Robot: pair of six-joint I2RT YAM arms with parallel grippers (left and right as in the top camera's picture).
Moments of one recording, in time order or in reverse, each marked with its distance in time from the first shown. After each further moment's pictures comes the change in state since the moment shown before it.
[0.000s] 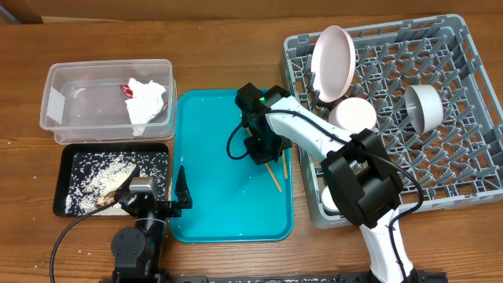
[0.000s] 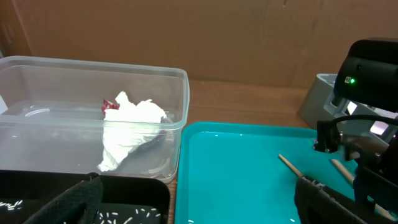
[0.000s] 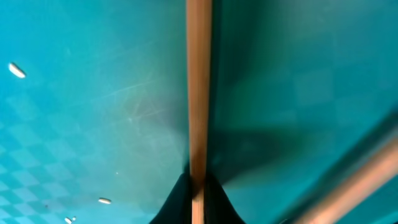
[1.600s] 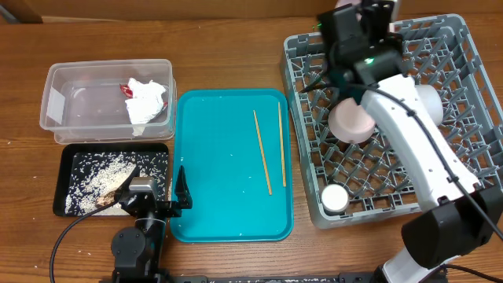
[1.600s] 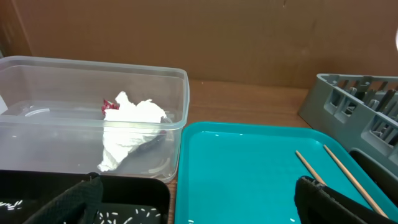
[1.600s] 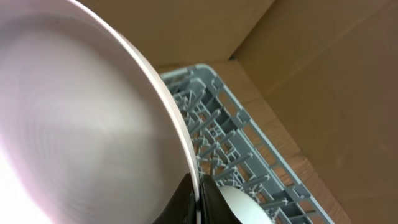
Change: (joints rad) left arm 0.000 0.000 0.000 0.000 0.000 0.000; right arm -0.307 -0.435 0.066 0.202 1.096 0.161
